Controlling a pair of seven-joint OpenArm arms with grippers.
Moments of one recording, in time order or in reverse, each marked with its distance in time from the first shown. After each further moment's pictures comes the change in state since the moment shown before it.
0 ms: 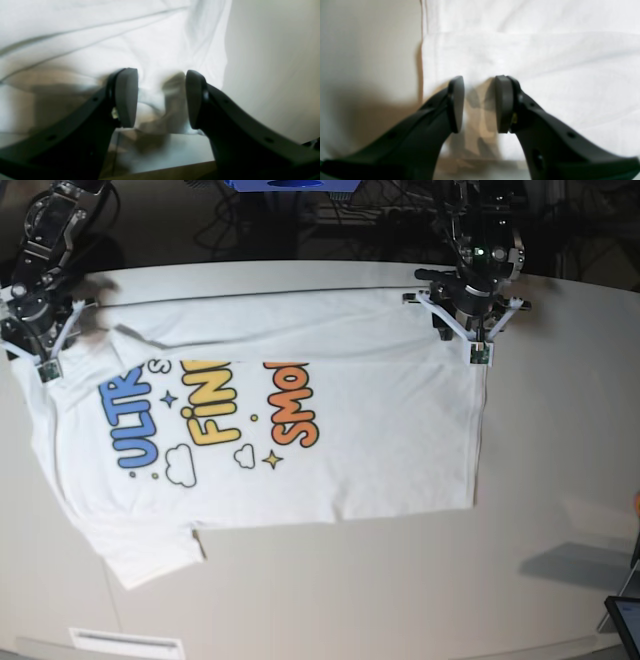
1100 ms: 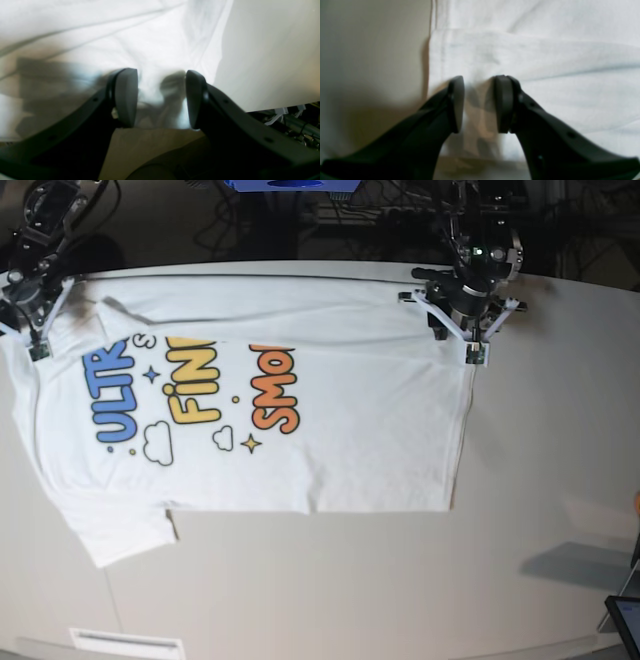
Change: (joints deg) left arm 0.0 0.2 0.3 0.5 -0.5 -0.2 0.5; right arm -1.9 -1.1 1.4 4.6 -3.8 0.7 -7.2
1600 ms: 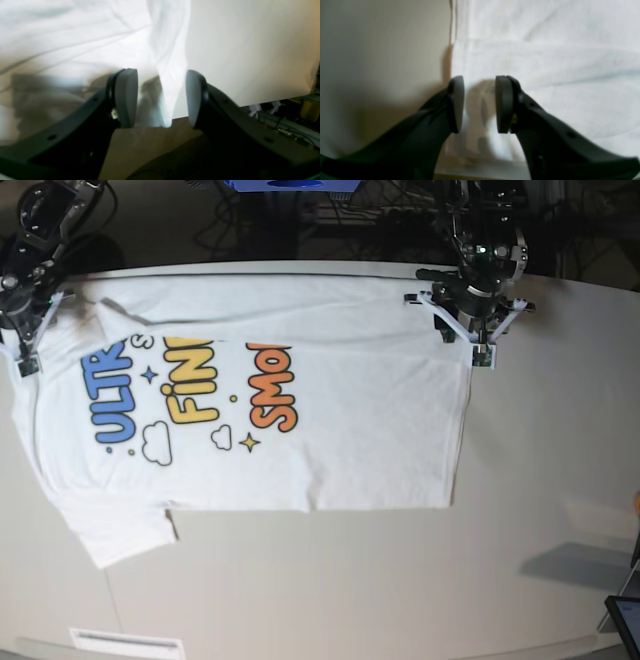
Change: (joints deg) left arm 0.0 0.0 -0.4 3.4 1.2 0.2 1.6; right arm 1.6 0.1 0.0 6.3 -1.1 0.2 -1.6
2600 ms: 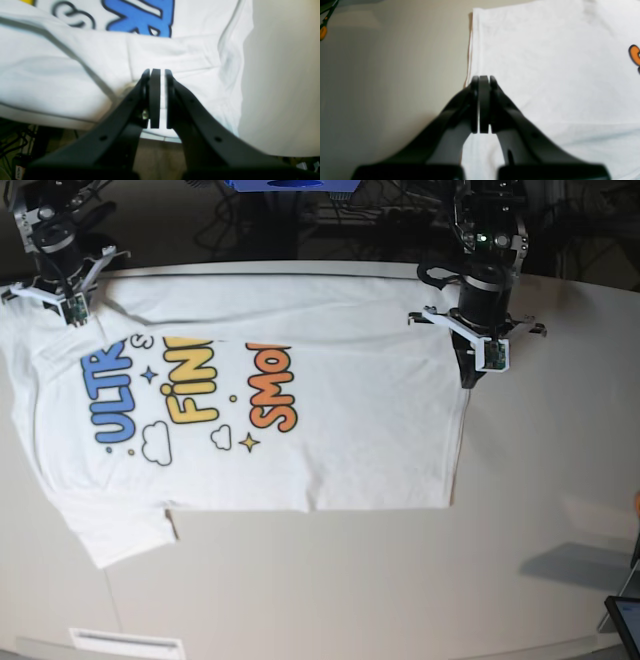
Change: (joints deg) left arm 3.3 -1.0 0.0 -0.5 0.1 0.0 -30.1; right arm -16.3 -9.6 -0.1 4.3 0.7 0.2 34.1
